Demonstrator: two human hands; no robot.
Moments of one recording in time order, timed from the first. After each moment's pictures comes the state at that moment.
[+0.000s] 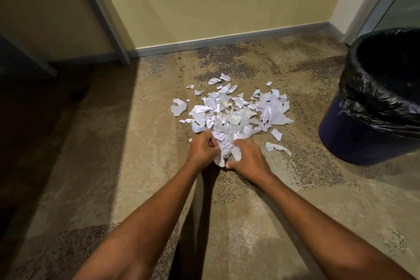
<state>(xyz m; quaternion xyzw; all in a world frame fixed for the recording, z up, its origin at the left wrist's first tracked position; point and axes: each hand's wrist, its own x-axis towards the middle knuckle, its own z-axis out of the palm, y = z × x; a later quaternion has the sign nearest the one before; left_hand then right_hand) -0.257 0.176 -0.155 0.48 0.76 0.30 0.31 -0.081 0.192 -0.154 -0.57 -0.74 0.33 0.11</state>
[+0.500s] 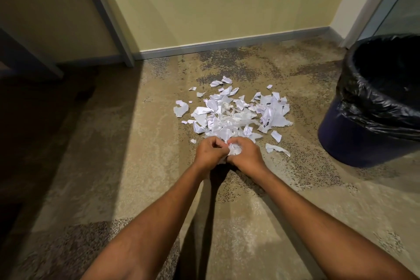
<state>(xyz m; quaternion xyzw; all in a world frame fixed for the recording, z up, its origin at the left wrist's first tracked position) -0.233 0.161 -0.146 0.35 0.68 0.43 0.47 -0.087 0.195 -0.139 -0.56 -0.66 0.46 0.20</state>
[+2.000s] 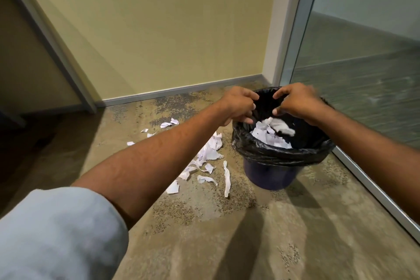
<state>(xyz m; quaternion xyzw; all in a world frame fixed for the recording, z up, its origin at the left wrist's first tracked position) 0.043 0.302 0.138 0.54 0.61 0.34 0.48 0.234 0.344 0.134 -0.66 -0.70 0.19 0.21</state>
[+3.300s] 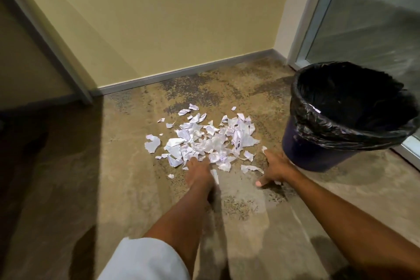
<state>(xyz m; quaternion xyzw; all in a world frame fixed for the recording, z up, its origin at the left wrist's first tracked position) -0.209 0.233 -0.162 0.53 0.80 0.03 0.28 0.051 0.270 -0.120 -0.71 -0.63 0.31 -0.11</state>
